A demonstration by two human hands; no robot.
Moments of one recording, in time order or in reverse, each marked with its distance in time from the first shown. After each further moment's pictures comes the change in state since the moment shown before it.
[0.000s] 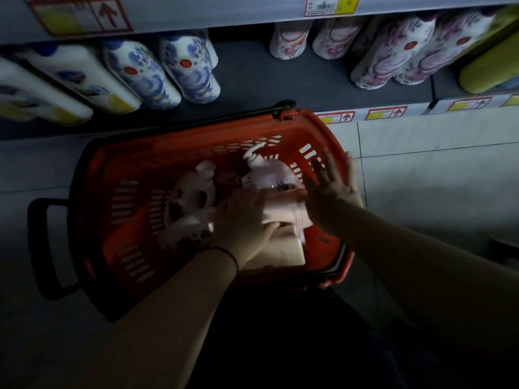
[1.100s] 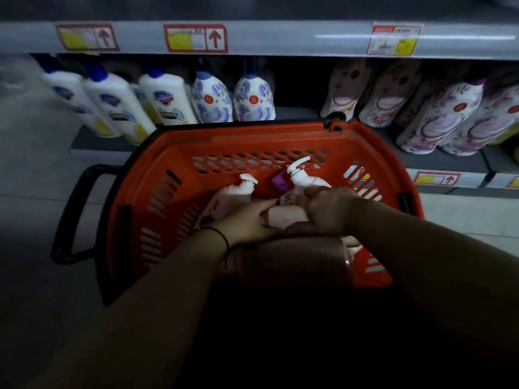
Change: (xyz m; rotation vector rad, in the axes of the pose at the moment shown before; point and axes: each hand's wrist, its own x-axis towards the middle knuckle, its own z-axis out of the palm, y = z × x) left_hand 0.011 -0.067 0.013 -0.552 0.029 0.040; right_hand 0.048 -0.054 -0.007 -0.175 0.035 -0.431
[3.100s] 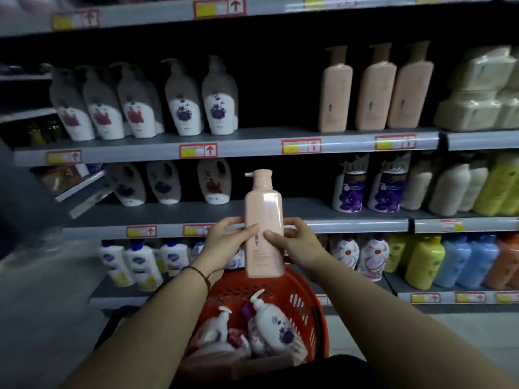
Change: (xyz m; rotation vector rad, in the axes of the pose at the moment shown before) left_hand -0.124 0.238 -0.104 -0.650 0.662 0.234; right_hand -0.181 -0.001 -0.172 1.633 0.885 0.098
